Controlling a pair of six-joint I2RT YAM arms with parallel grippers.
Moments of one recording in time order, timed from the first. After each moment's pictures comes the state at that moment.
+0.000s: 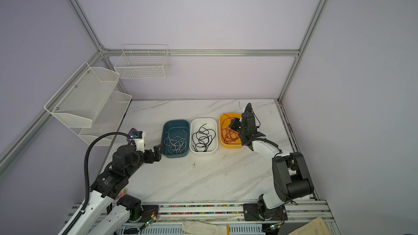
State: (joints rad) left arm -0.34 0.60 0.61 -0.49 -0.11 -0.26; right arm 0.26 1.53 0.85 0.19 -0.14 0.71
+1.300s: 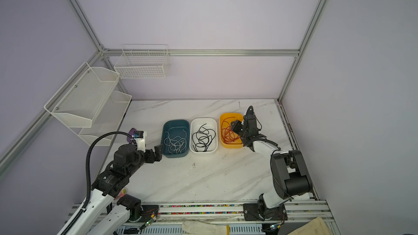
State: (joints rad) left arm -0.34 0.62 0.61 -0.49 -0.11 -0.26; right arm 0.22 1.52 0.82 0.17 -0.18 0.75
